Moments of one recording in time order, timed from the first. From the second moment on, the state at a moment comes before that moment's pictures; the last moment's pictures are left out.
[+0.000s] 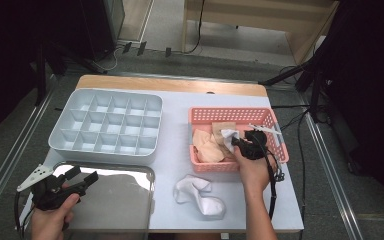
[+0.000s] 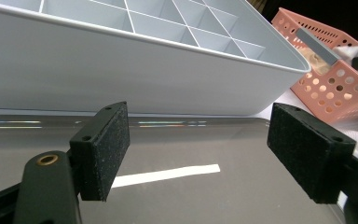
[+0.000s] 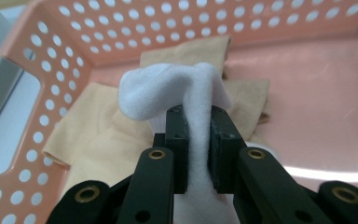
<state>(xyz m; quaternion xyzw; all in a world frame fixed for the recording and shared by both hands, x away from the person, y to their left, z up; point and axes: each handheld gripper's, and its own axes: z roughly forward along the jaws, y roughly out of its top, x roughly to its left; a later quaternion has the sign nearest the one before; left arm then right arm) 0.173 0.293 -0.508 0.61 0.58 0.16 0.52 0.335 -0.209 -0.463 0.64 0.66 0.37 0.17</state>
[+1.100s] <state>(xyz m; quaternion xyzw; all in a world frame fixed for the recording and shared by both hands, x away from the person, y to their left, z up) 0.174 0.287 -0.508 0.62 0.57 0.16 0.51 0.276 -0.203 -0.430 0.52 0.60 0.57 0.24</state>
